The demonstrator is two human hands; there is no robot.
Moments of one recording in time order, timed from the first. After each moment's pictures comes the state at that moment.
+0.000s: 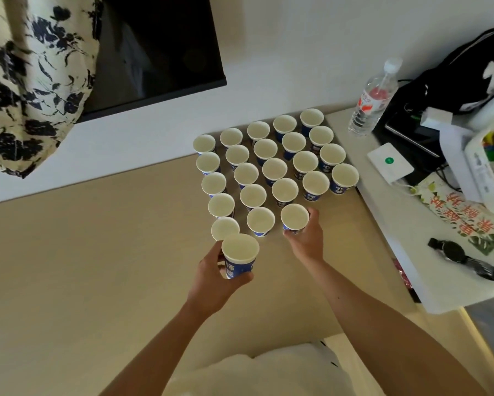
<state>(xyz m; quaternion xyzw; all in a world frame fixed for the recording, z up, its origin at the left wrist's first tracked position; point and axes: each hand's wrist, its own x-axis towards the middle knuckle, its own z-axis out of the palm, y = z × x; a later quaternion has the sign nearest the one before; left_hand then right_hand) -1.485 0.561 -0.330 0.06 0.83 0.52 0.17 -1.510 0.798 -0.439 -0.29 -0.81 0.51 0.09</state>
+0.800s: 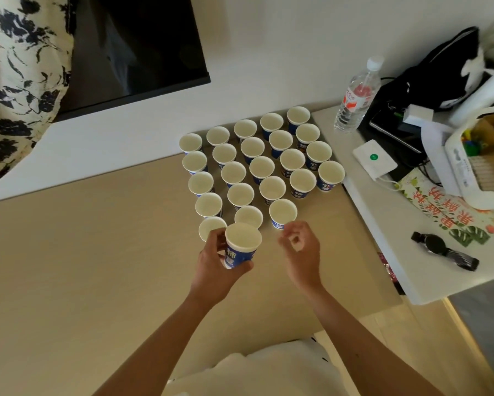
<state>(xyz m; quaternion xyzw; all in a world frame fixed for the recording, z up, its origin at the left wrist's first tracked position) -1.491 0.594 -0.324 0.05 0.85 0.50 0.15 -1.456 0.783 -0.389 -0.22 -0.73 0.63 0.17</state>
